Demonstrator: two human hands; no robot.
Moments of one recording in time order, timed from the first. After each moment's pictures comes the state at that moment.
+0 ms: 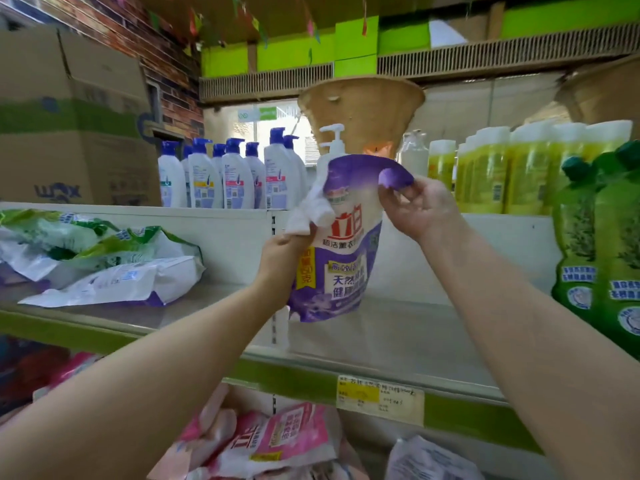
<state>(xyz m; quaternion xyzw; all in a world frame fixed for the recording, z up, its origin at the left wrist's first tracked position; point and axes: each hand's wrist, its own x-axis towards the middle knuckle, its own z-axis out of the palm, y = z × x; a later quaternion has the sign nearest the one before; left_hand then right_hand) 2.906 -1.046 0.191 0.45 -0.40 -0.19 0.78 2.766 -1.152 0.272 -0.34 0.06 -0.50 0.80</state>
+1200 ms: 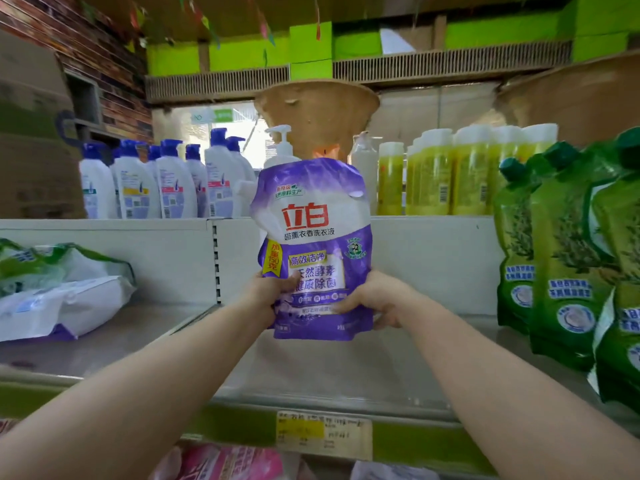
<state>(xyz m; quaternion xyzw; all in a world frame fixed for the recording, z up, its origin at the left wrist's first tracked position) 2.915 -1.138 0.158 0.52 -0.33 -0.36 0.70 2.747 -1.190 0.176 -0.68 0.40 -0.27 0.55</state>
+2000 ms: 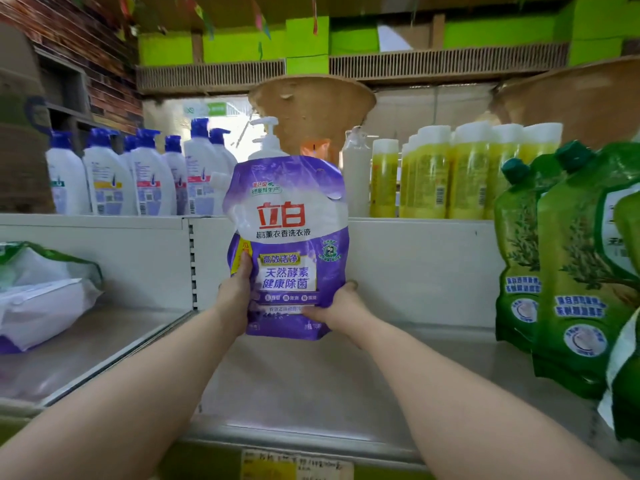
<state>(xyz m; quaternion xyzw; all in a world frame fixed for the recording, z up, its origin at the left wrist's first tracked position) 2.940 -1.173 0.155 0.54 -0.22 -0.30 0.76 2.778 -1.208 0.156 -0.73 0.42 -0.34 0.42</state>
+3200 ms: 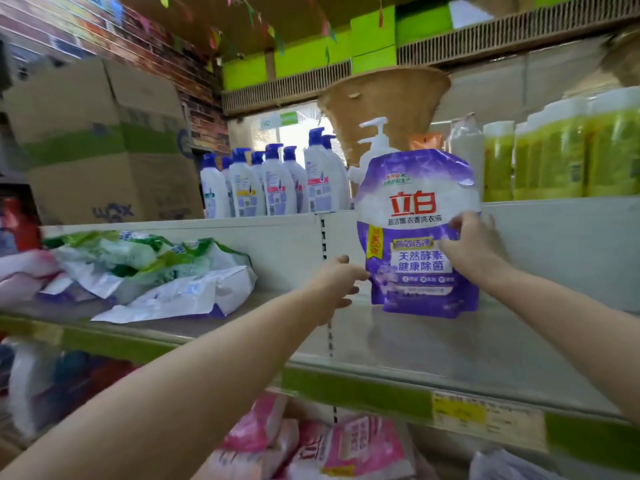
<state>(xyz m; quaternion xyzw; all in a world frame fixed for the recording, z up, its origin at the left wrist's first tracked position) 2.944 -1.044 0.186 0.67 -0.39 -0.28 0.56 2.795 -1.158 0.207 -0.75 0.43 -0.48 0.15</state>
